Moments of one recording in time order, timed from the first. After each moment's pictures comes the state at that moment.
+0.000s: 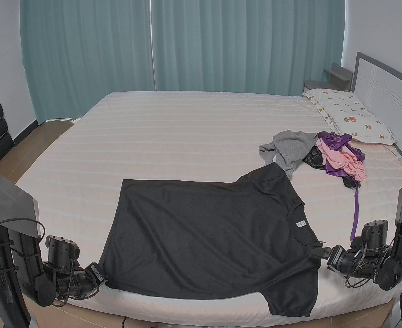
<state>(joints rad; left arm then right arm) -0.13 2.19 -0.04 -1.23 -0.12 -0.84 0.08 2.15 -0.02 -1.37 0.21 0.74</state>
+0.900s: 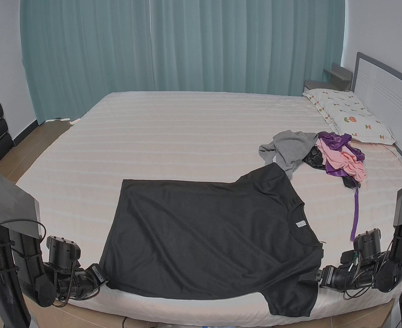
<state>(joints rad) -0.13 2.19 -0.04 -1.23 -0.11 -0.83 0.14 2.13 -0.02 -1.15 0.32 0.57</state>
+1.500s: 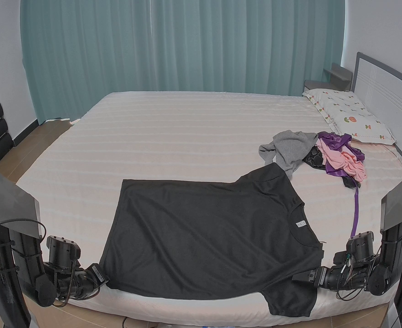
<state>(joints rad) -0.13 2.19 -0.04 -1.23 -0.11 -0.83 0.17 2.26 -0.02 -1.32 0.32 0.56</state>
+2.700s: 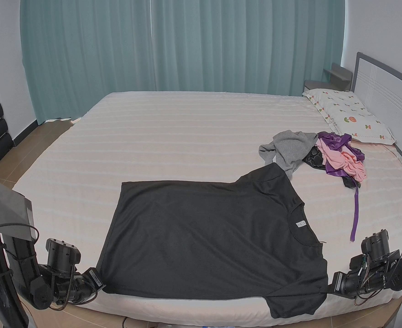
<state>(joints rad) -0.17 2.11 -0.02 -1.13 -0.03 -0.88 0.14 1.92 -0.02 -0.82 0.26 0.56</state>
